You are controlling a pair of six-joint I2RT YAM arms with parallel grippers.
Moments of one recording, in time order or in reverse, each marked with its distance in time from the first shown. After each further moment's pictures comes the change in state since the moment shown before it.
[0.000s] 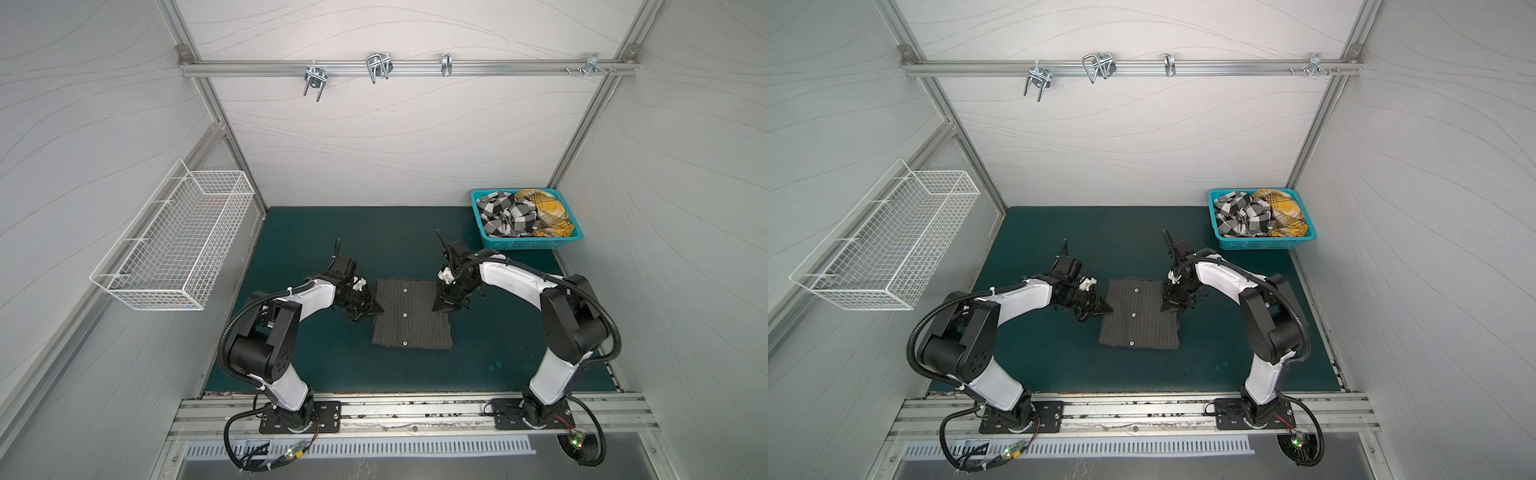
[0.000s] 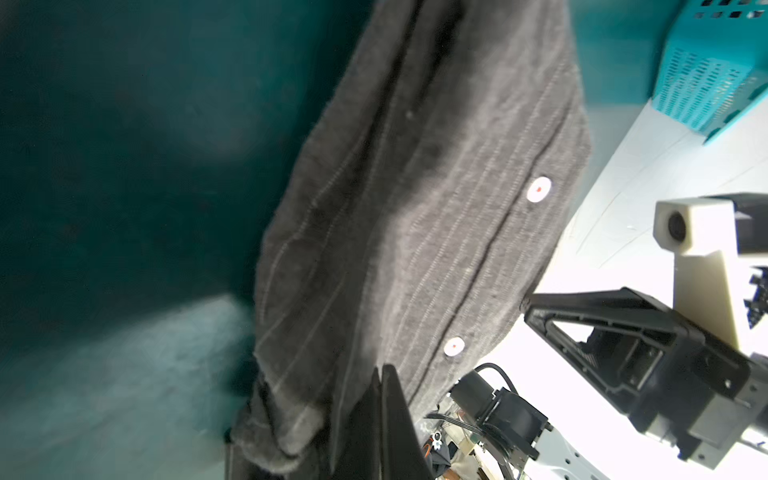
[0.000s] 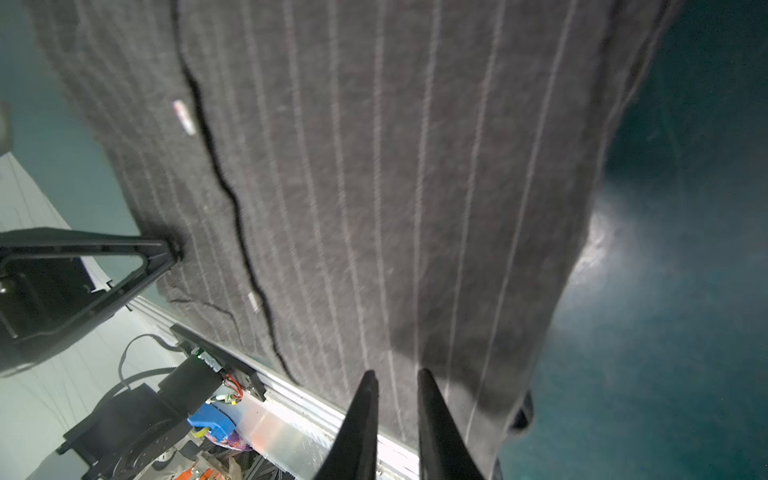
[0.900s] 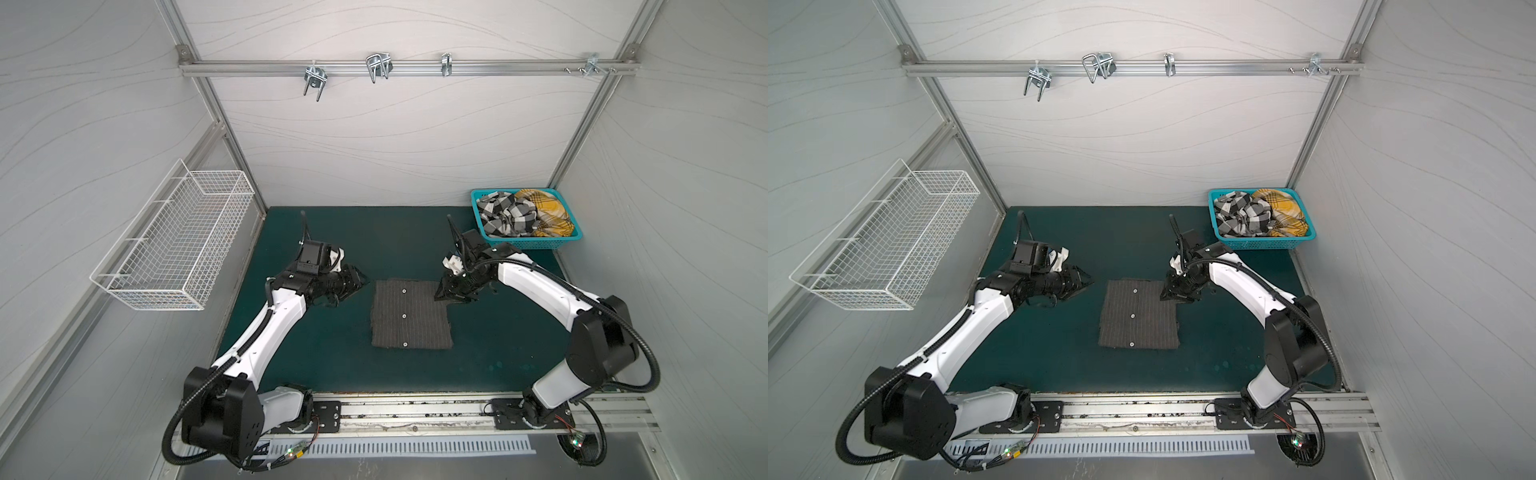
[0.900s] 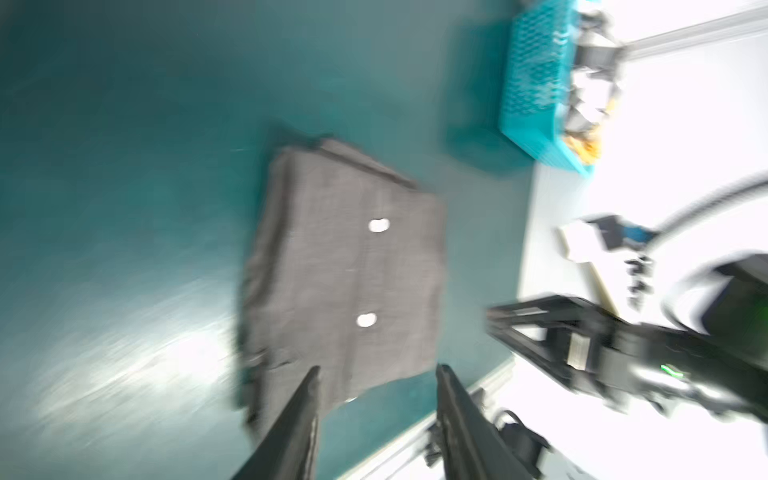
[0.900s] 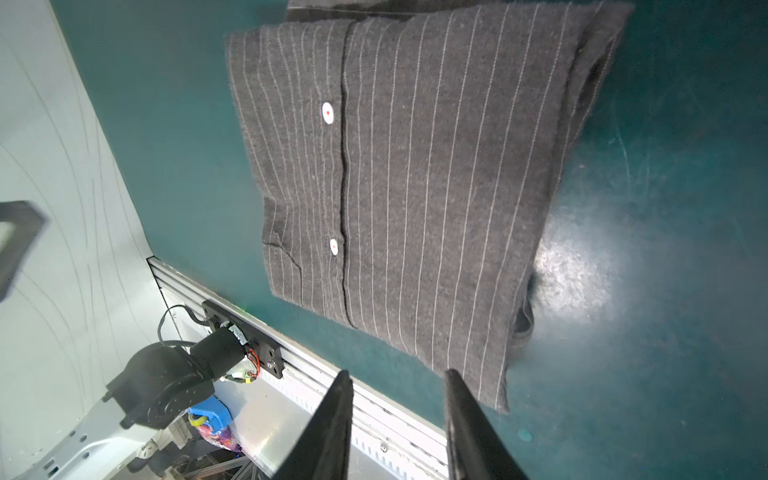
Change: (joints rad) left arm 0.086 -0.460 0.072 -0.250 -0.216 0.115; right arm -0.005 -0.204 0.043 -0.100 0.015 -0.043
